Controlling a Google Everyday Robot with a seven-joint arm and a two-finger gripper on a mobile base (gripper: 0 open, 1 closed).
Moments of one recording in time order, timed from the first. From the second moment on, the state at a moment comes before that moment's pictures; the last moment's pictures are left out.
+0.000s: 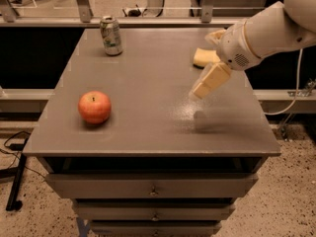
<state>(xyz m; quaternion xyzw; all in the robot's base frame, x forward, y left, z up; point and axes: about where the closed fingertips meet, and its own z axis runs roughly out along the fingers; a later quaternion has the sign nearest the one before) 0.578 -0.120 0.925 -0.56 0.73 0.10 0.38</state>
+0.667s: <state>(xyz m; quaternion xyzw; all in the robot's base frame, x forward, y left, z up) 0.646 -0.033 0.941 -0.54 0.69 0.17 0.46</state>
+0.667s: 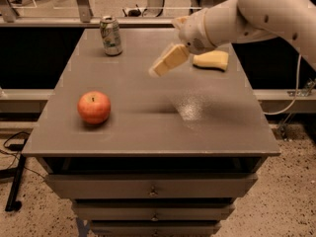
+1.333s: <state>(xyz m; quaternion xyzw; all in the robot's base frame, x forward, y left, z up) 0.665 0.023 0.958 -0.53 0.68 0.18 0.47</state>
